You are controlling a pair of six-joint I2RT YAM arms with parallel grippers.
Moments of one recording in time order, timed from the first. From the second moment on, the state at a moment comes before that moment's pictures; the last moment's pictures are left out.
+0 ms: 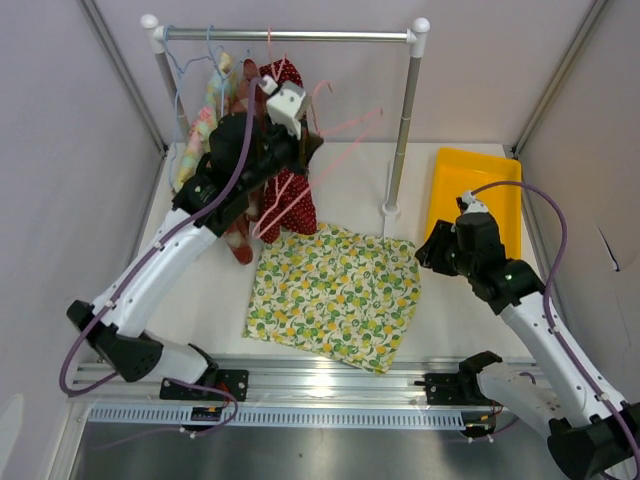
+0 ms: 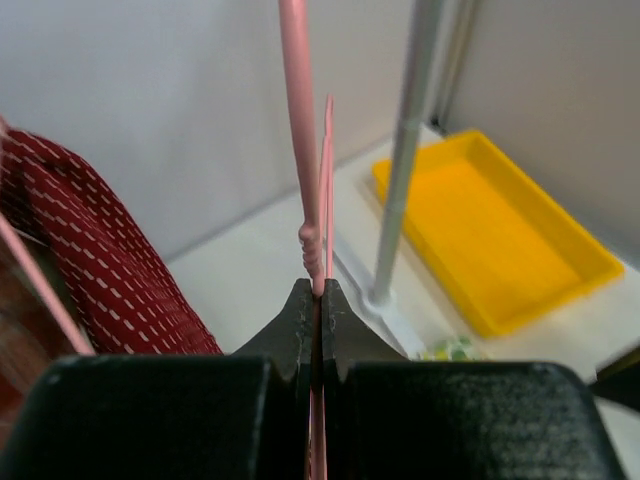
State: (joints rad) left arm -0.62 1.46 1.74 -0.33 0.03 0.02; right arm 0.39 0.91 0.91 -0.66 0.05 0.57
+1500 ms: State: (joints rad) left arm -0.95 1.24 0.28 0.63 0.64 -0.67; right arm 1.25 0.82 0.73 -0.88 0.19 0.90
